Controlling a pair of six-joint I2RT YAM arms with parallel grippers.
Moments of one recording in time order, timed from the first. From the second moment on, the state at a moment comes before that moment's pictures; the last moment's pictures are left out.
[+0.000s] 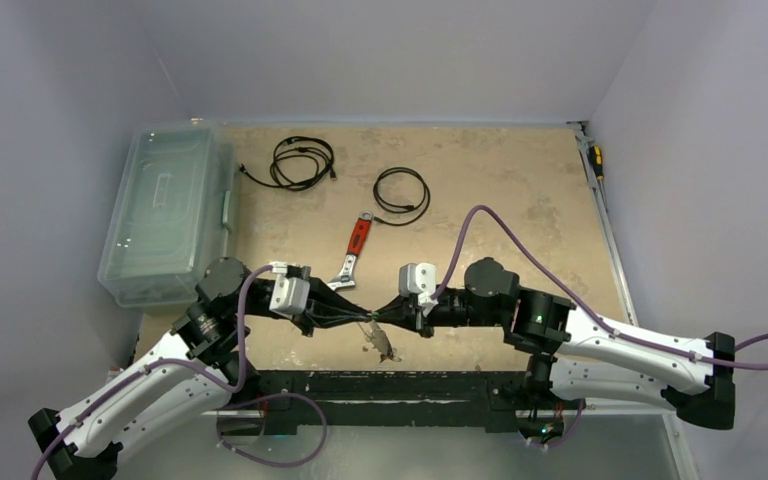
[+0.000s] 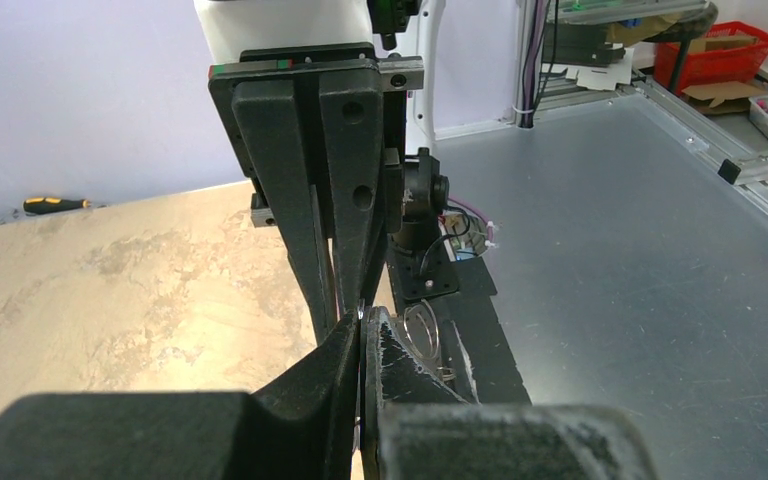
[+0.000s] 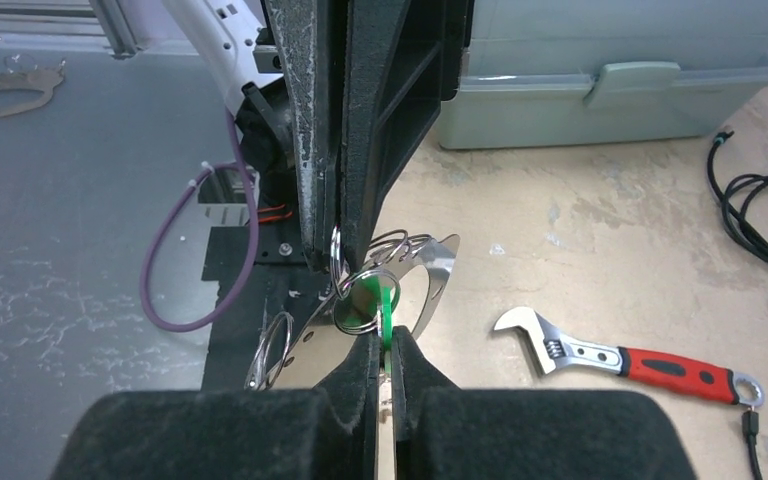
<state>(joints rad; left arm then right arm) -0.80 0.61 0.62 0.15 0.90 -0.01 1.20 0.90 0.81 -0.10 -0.28 -0.12</state>
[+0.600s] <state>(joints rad) -0.80 0.61 0.62 0.11 0.79 0.01 1.20 0.87 0.97 -0.30 -0.14 -0.17</state>
